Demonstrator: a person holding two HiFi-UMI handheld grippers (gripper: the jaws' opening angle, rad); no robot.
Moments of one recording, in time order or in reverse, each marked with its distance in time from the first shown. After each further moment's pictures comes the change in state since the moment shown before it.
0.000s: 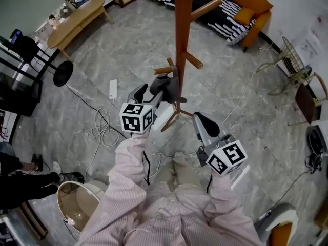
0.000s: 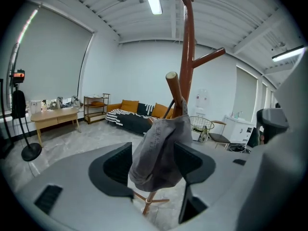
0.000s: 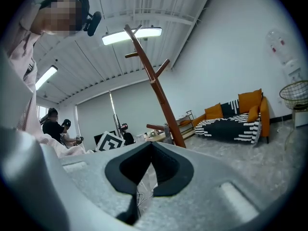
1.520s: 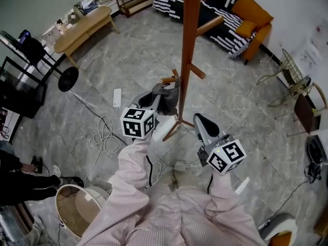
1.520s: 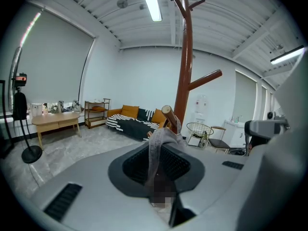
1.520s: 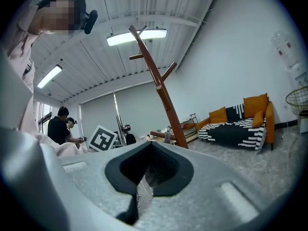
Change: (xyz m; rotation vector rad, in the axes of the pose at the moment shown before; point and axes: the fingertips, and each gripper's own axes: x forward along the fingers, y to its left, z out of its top) left arm -0.027 -0.007 0.042 -0.003 -0.052 0.002; right arm 0.013 0.007 0.026 -0.057 -0.025 0.055
